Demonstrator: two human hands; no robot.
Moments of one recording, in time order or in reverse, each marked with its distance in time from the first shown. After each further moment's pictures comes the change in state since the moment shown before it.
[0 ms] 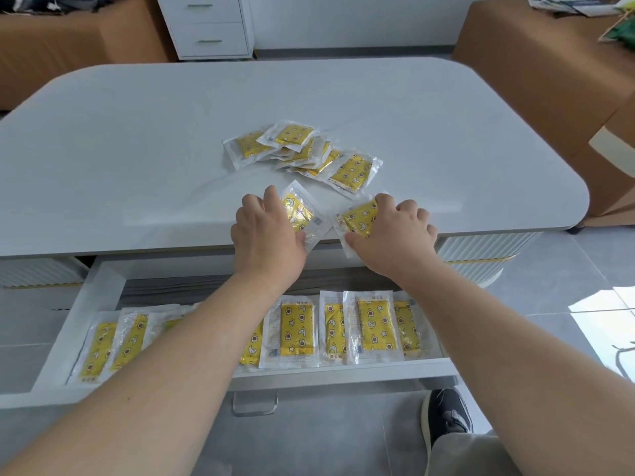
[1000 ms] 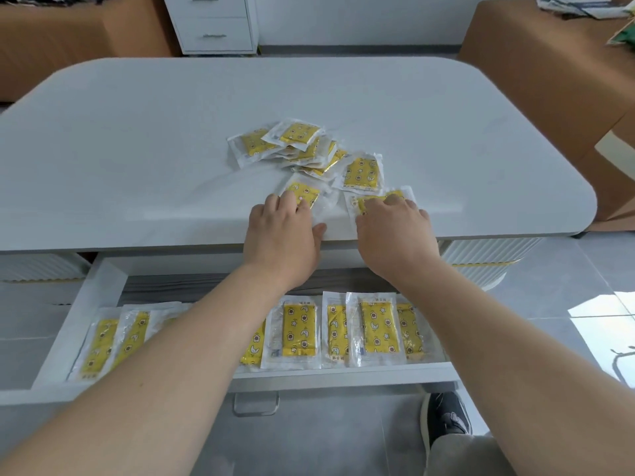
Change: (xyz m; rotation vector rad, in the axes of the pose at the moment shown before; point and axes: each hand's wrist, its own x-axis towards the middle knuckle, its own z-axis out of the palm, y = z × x) left_hand 0.012 -0.003 0.007 0.316 -0.039 0.312; right_hand 0.004 -0.005 -0.001 -0.171 0.101 -0.216
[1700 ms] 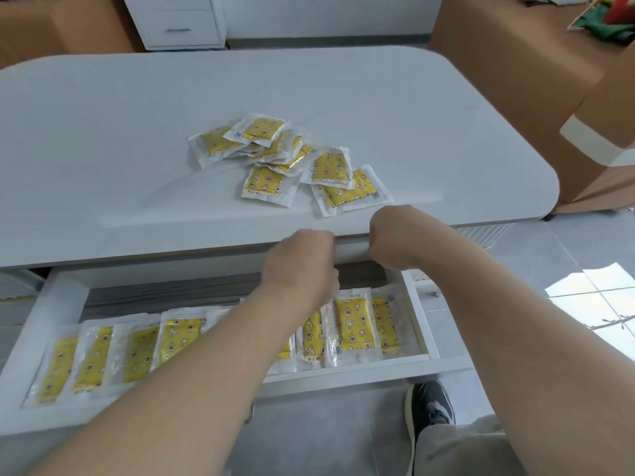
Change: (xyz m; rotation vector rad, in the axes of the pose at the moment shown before) left_hand -0.013 0.068 -0.010 -0.278 -0.243 0.029; right_hand 0.008 0.053 -0.018 -0.055 -0.387 0.040
